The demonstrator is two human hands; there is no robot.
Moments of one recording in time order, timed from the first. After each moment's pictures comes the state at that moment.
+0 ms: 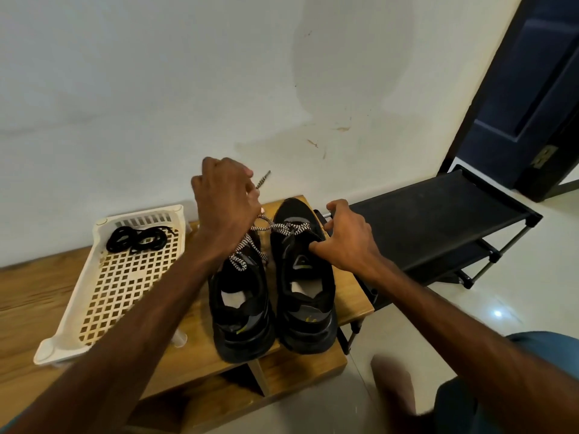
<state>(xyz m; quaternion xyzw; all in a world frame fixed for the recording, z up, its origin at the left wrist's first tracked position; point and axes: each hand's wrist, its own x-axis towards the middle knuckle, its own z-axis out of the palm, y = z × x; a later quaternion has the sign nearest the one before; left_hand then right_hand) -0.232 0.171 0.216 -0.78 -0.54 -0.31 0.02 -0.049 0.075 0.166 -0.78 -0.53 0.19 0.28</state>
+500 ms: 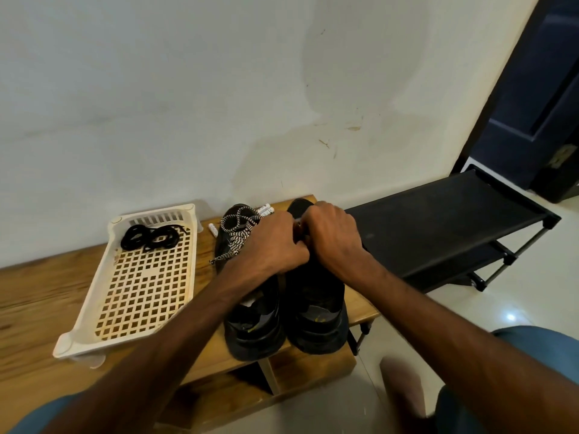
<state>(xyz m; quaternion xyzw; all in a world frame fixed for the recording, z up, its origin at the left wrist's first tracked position) -0.214 0.124 0.199 -0.84 -0.50 -0.09 -0.20 -0.093 0.096 0.182 -0.74 -0.66 -0.03 0.12</state>
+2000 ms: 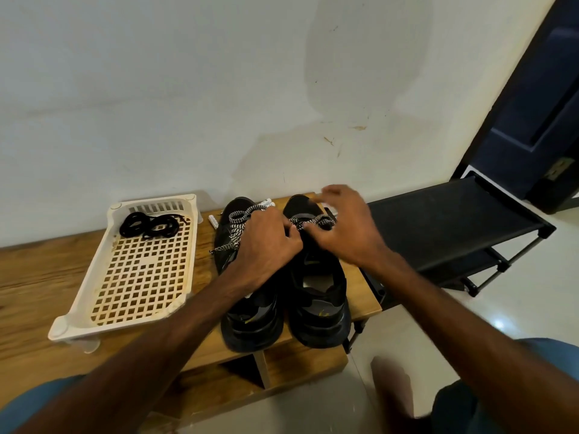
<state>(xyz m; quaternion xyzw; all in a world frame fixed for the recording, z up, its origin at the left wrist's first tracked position) -0.221 0.129 0.171 -0.81 -0.50 -0.24 -0.18 -0.060 0.082 0.176 -0.70 -0.64 0.08 0.30</state>
